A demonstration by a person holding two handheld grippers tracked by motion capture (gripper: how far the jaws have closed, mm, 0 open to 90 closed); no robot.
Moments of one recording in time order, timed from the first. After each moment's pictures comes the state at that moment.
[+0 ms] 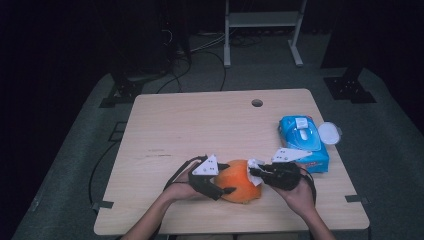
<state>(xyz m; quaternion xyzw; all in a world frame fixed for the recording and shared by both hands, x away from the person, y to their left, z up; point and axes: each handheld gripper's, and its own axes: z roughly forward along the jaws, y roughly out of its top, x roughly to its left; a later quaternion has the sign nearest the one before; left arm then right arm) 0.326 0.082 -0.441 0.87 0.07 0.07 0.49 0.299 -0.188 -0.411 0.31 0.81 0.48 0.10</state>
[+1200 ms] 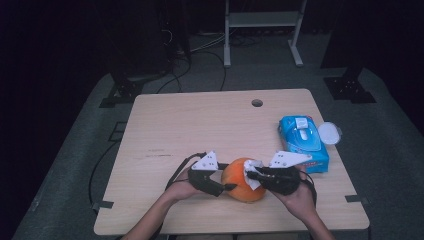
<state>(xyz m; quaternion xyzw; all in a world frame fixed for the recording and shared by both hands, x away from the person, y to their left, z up) 0.325 0.081 -0.428 0.86 0.10 0.05 0.50 0.280 -0.181 -0.392 0.28 0.82 0.49 0.12</state>
